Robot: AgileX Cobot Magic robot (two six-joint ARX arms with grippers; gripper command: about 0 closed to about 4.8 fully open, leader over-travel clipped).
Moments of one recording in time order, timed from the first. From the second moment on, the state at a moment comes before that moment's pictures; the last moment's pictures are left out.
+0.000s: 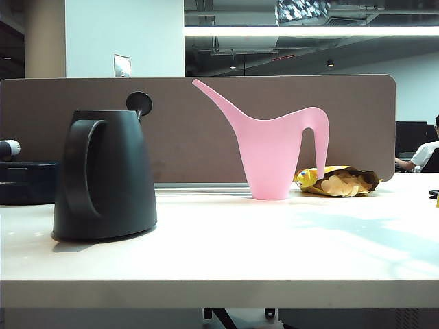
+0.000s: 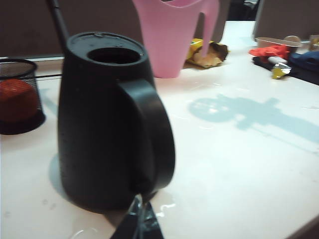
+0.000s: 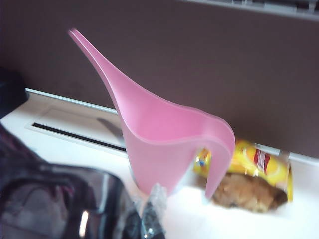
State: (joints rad) left arm -0.03 0.01 0.01 -0.06 0.50 0.00; right arm 0.29 1.35 1.33 -0.11 0.02 -0.08
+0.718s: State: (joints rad) left arm -0.03 0.01 0.01 -0.06 0.42 0.00; right arm 0.61 1.67 1.65 -0.22 0.26 -0.31
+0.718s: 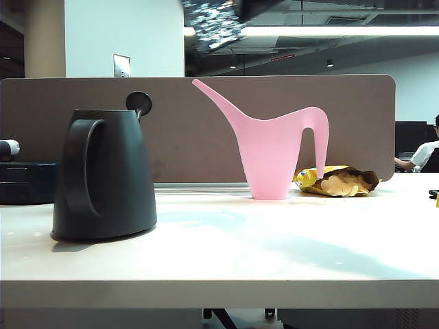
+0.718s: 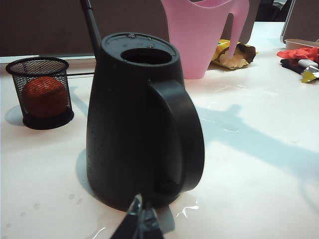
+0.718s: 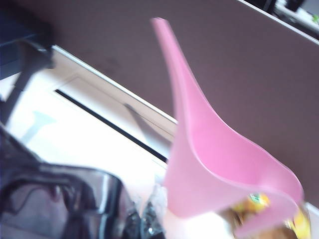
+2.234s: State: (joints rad) left arm -0.03 0.01 0.01 -0.06 0.34 0.00; right arm 0.83 1.99 1.87 -0.30 0.52 -0.84
